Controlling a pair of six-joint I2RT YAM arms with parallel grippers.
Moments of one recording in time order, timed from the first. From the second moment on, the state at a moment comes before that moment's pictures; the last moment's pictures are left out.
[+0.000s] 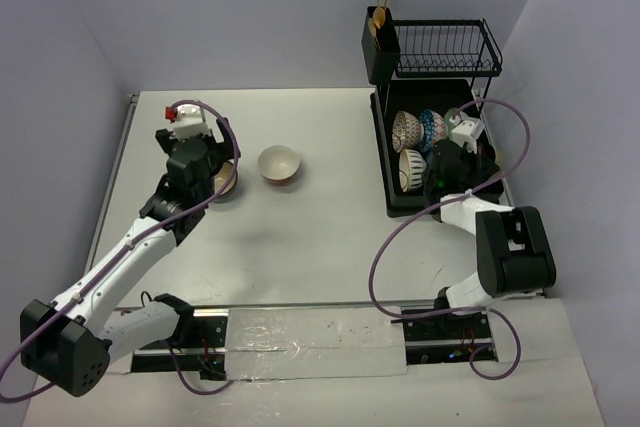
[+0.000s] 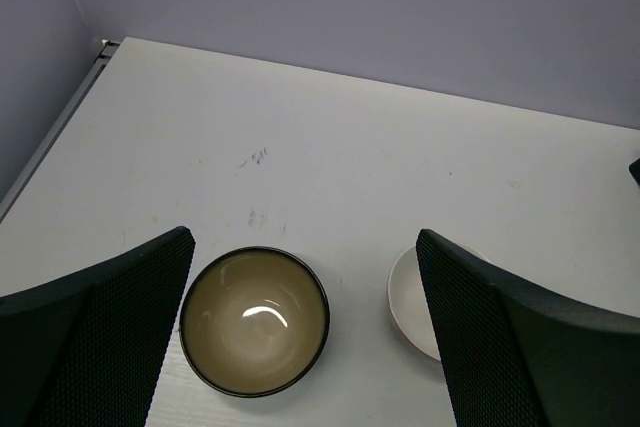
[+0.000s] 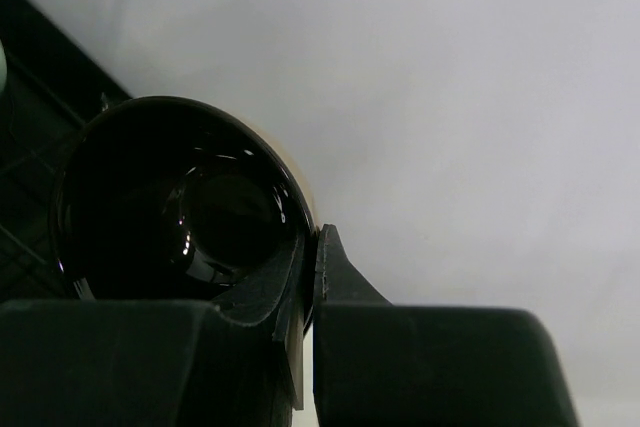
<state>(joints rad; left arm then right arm) -0.47 1.06 0.84 0.07 -0.60 -0.20 0.08 1.47 0.60 0.74 1.19 -0.50</state>
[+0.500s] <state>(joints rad) -0.47 1.04 0.84 0.07 -0.60 -0.19 0.10 1.55 0.58 0.84 1.22 -0.55</state>
